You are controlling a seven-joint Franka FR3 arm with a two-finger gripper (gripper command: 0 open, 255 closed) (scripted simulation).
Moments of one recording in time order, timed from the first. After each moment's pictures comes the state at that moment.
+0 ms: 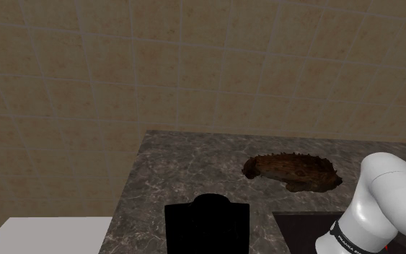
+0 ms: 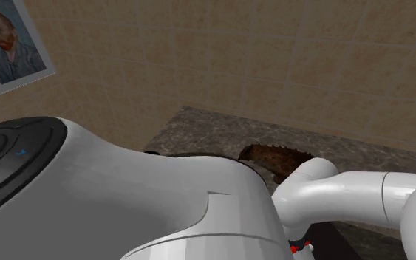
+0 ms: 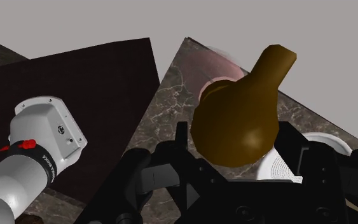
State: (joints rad) arm 0.38 -0.88 1.03 -1.95 0.73 1.46 1.47
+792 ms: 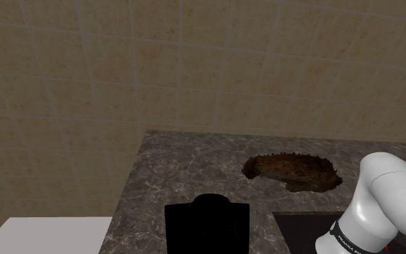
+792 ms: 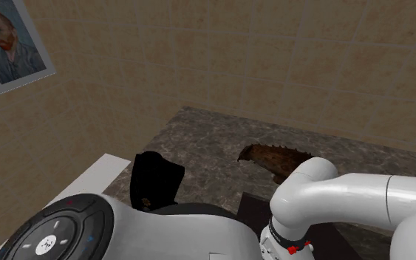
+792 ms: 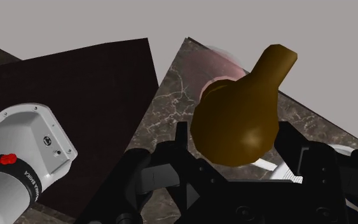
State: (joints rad) arm 0.41 -0.93 1.09 -2.10 0.80 1.57 1.44
